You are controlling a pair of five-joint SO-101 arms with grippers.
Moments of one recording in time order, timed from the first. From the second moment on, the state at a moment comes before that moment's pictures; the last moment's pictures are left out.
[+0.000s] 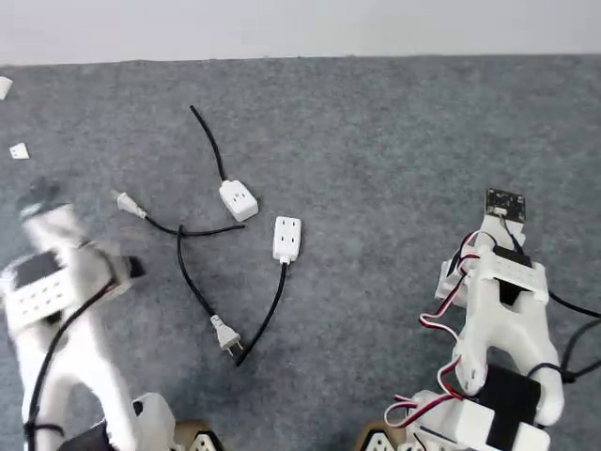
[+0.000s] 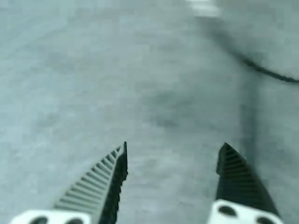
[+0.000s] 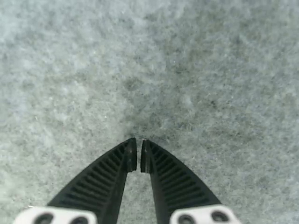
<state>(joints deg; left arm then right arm) -33.9 -25.8 46.7 66.8 3.4 19.3 -8.3 47.1 48.4 5.1</state>
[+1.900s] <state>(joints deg) -48.4 -26.8 63.2 46.9 -7.9 -59.4 14.7 14.6 57.0 -8.5</state>
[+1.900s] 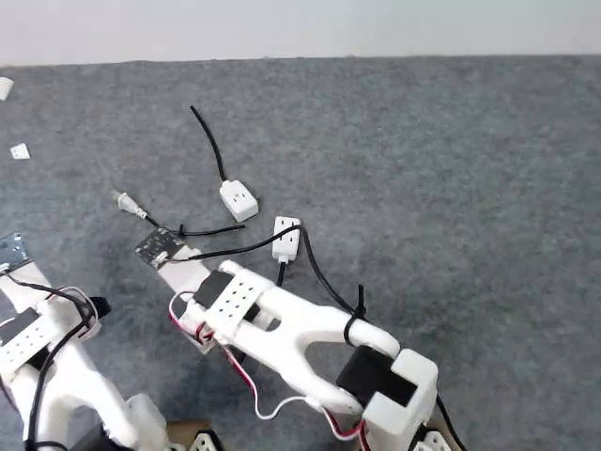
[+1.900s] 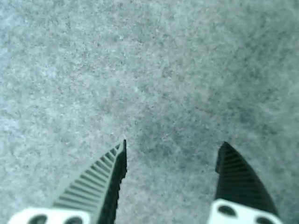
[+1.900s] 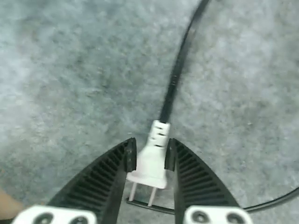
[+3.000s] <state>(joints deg) -48.4 -26.8 63.2 46.9 -7.9 -57.1 28.9 -2.9 68.1 -7.8</state>
